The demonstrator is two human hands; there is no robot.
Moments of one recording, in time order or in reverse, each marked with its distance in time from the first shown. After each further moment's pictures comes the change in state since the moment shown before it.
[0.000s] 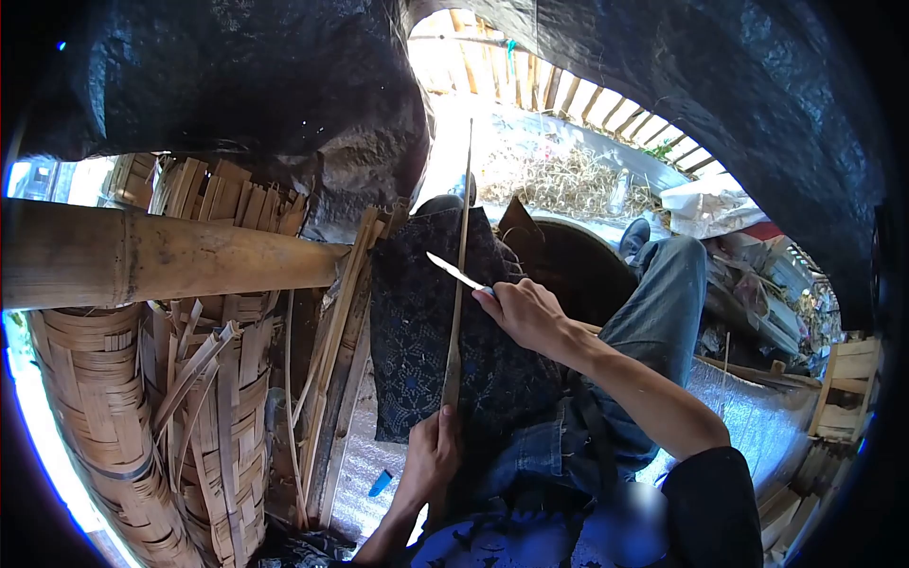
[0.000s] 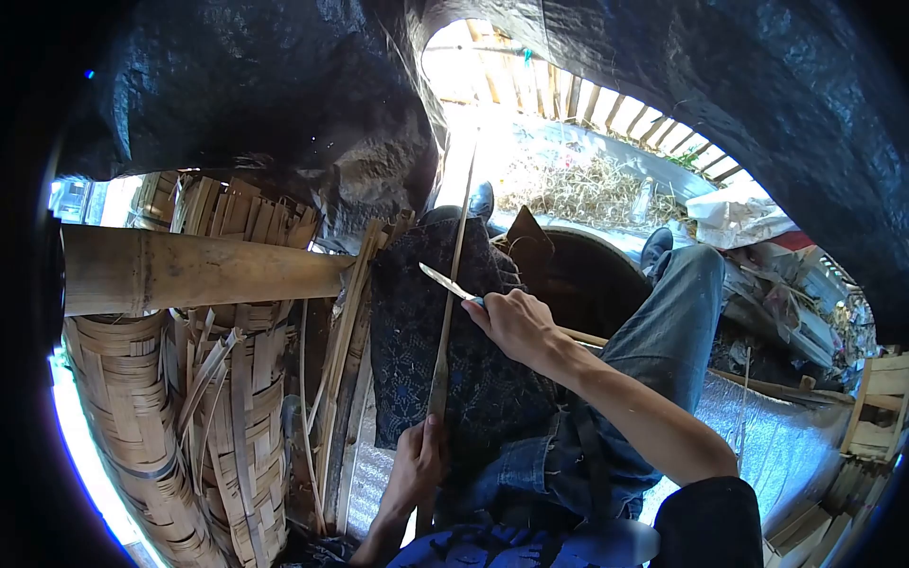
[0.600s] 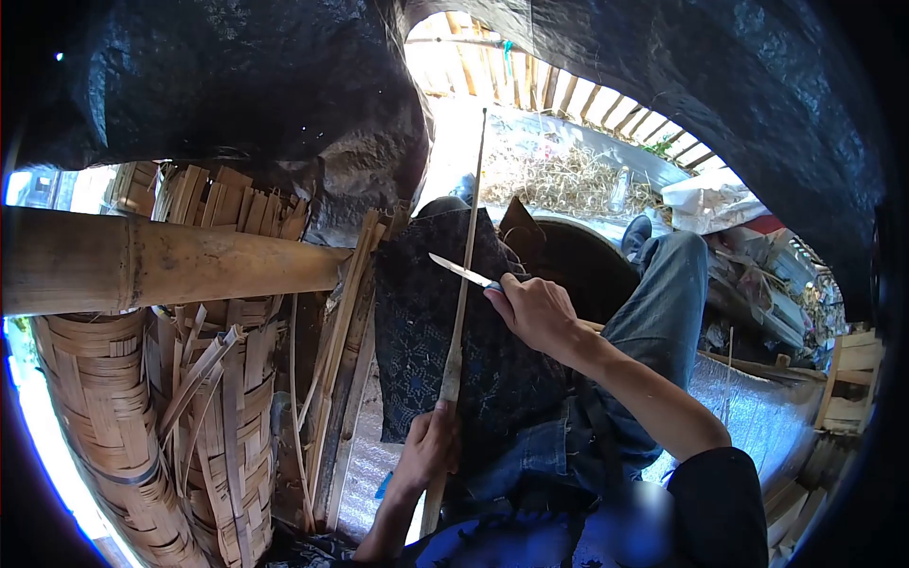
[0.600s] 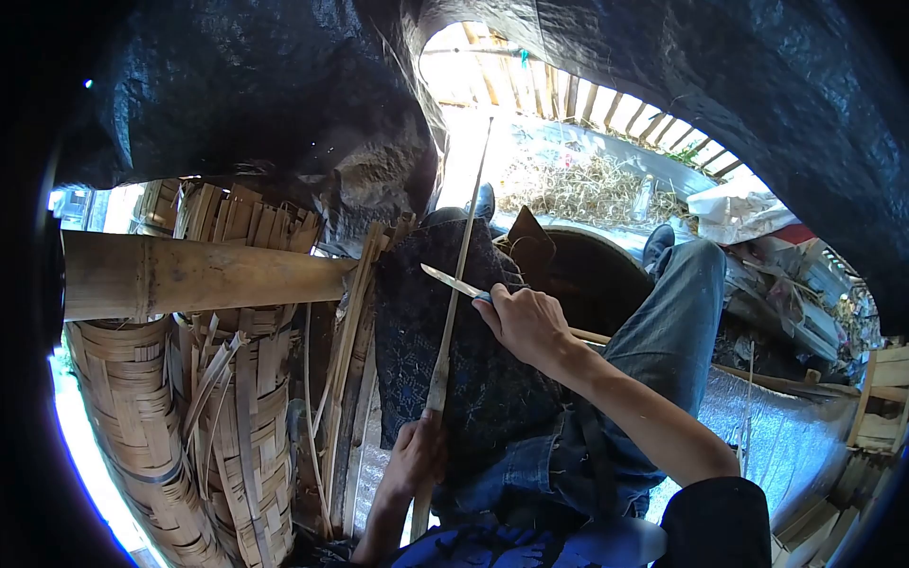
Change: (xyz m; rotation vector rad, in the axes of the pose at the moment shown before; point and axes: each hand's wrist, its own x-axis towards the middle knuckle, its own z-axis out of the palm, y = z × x) left_hand 0.007 -0.002 -0.017 -0.334 -0.231 -0.189; right_hand -0.009 0.002 -0.004 -0.121 0.134 -0.080
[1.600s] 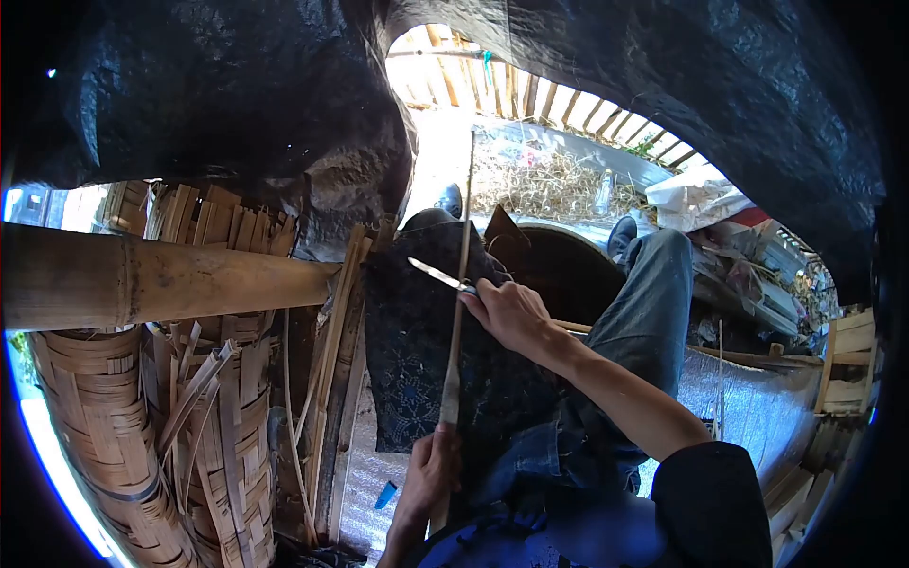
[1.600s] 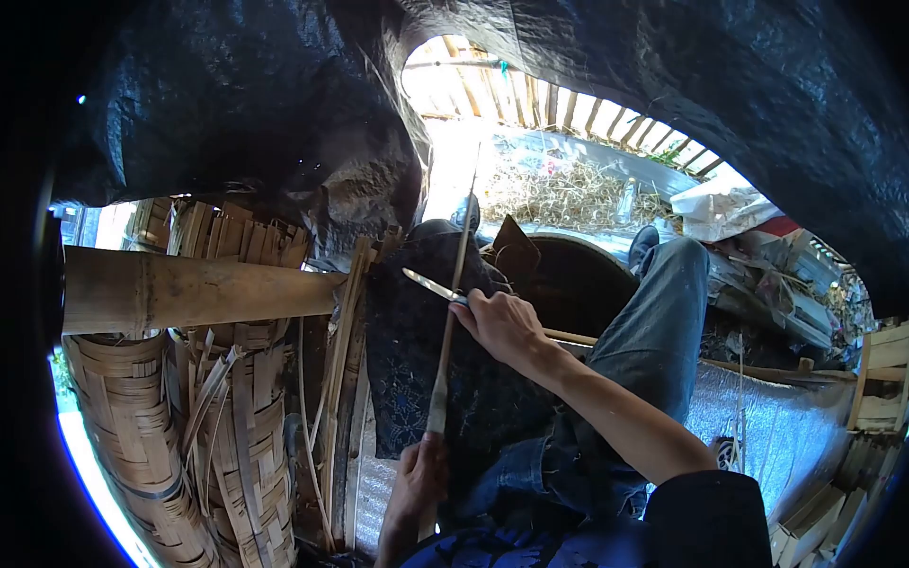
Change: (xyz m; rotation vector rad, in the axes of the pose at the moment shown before) left_hand -0.018 -0.007 0.016 0.054 0.131 -0.057; right_hand 0.007 -0.002 0.019 0.018 0.113 -0.010
